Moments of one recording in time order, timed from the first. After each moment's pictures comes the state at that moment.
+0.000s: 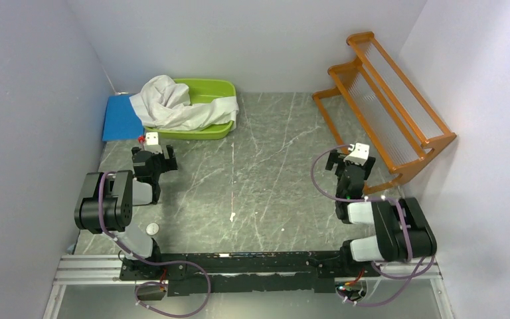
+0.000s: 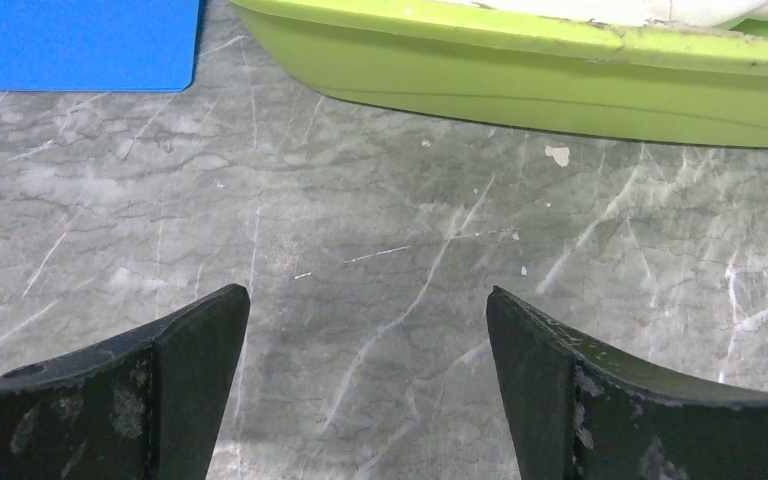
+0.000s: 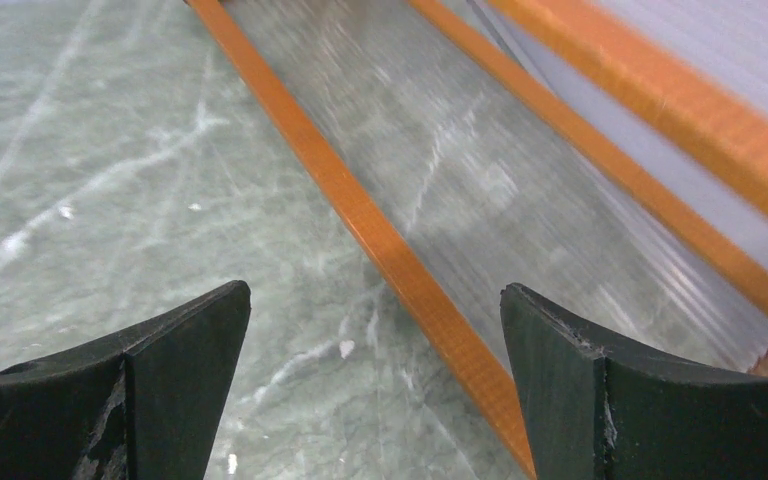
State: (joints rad) left arm 0.07 1.63 0.41 0.91 -0.01 -0.01; right arm 0.10 1.44 0.19 1.13 0.41 0.01
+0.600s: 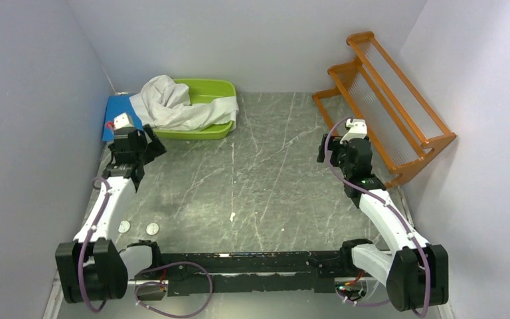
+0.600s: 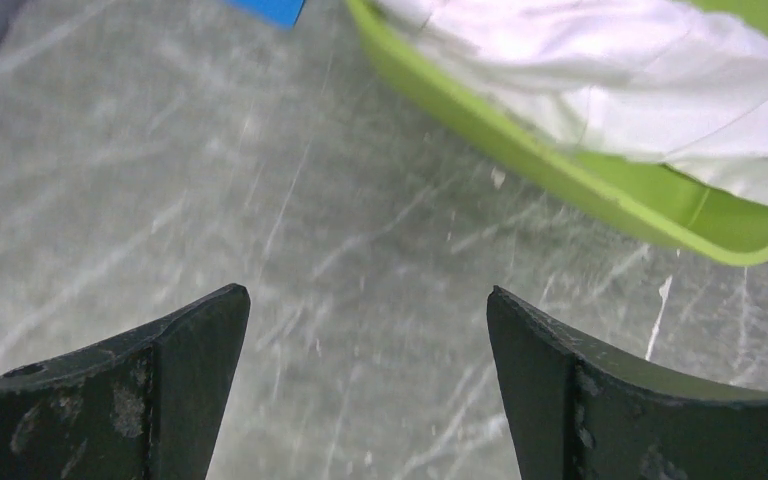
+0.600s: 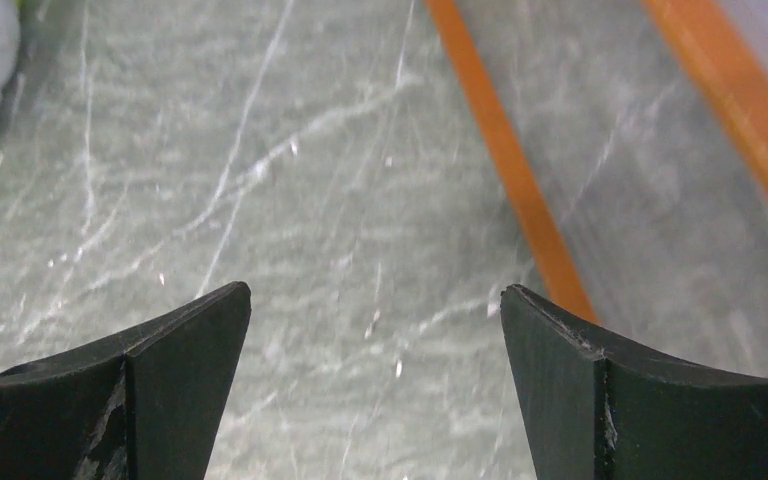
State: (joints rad) left arm 0.07 1.15 0.78 -0.13 -0.15 -0.37; right arm 0.13 1.03 0.59 0.13 0.10 0.12
